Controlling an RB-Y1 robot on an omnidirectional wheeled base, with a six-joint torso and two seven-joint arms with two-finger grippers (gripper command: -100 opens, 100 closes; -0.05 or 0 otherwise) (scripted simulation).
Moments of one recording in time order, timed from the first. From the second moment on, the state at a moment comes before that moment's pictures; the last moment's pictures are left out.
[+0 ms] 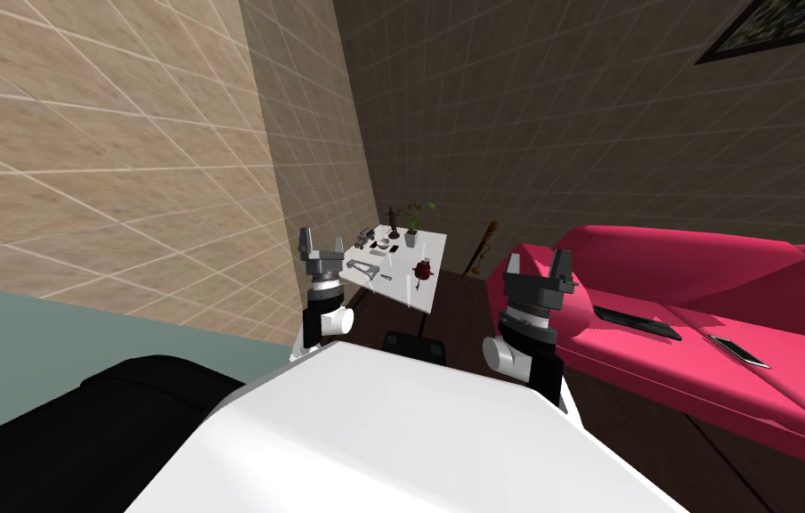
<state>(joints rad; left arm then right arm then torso) 0.49 -0.04 0.06 -2.34 0.03 -0.47 0.16 0.48 -0.02 0.03 -2.22 -0.07 -0.57 -0.14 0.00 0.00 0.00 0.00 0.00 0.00</state>
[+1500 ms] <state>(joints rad) 0.31 0.20 0.04 -1.96 0.02 -0.25 0.15 0.48 -0.02 0.03 -2.22 -0.07 -0.57 -0.14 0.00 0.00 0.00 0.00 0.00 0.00</state>
